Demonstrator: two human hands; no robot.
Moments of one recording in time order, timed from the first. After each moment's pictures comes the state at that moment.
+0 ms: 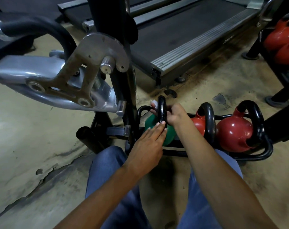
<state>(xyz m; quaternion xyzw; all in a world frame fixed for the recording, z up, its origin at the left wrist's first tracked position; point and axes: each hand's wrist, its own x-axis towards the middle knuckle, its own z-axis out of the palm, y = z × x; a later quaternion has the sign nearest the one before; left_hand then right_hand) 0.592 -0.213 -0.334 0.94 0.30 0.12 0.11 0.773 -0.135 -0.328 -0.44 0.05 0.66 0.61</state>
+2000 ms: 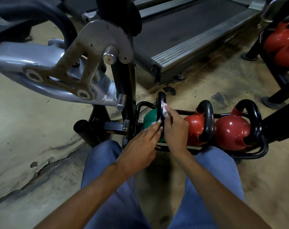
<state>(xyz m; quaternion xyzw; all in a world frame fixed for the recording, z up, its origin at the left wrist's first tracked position) 0.572 -0.213 -0.343 0.95 0.28 0.10 0.12 0.729 -0.225 -0.349 -0.73 -0.47 0.10 0.49</state>
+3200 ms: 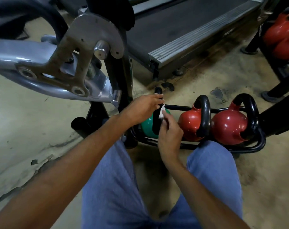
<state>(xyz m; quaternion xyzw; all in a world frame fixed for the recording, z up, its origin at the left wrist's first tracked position) 0.631 -0.111 -0.304 0.94 0.26 0.12 0.19 0.703 -0.247 -0.365 -0.73 -0.39 0.11 0.55</state>
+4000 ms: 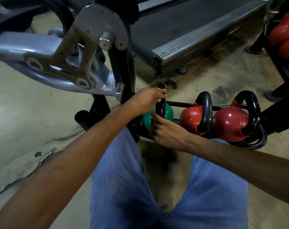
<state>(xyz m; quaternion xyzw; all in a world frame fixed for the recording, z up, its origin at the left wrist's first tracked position) 0.637 -0.111 -0.306 0.90 0.31 0.10 0.29 0.749 -0.242 -0.352 -0.35 -0.86 -0.28 -0.26</state>
